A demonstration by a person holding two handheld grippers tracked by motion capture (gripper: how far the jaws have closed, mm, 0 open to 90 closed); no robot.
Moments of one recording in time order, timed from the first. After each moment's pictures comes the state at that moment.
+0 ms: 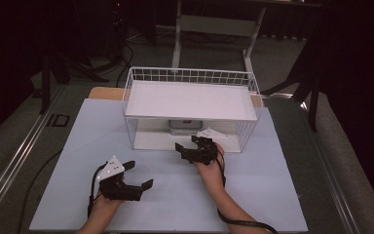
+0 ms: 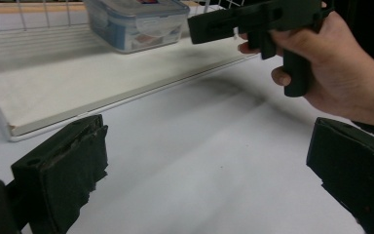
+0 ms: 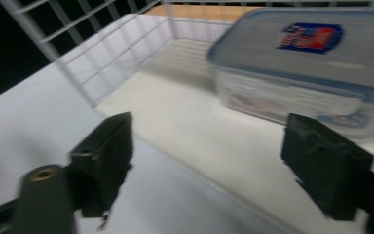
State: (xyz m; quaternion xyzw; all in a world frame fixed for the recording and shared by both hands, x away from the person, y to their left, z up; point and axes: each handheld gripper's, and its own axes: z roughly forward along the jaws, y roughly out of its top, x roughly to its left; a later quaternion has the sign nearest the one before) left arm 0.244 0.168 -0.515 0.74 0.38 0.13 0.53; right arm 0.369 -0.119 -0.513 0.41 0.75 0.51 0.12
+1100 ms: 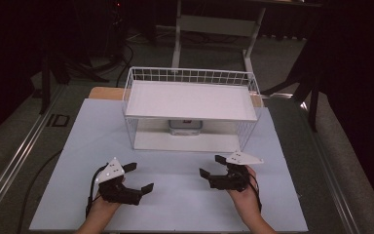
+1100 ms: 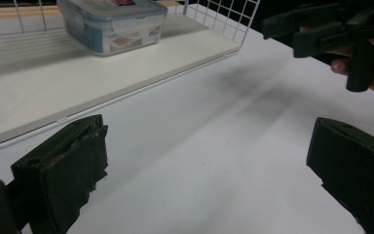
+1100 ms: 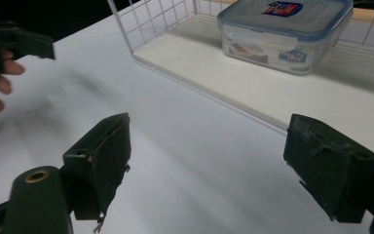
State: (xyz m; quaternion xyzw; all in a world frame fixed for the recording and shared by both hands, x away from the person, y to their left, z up) left arm 0.238 0.169 -0.510 0.75 0.35 0.12 0.54; right arm 0.288 -0.200 -0.494 0.36 0.78 0.50 0.12
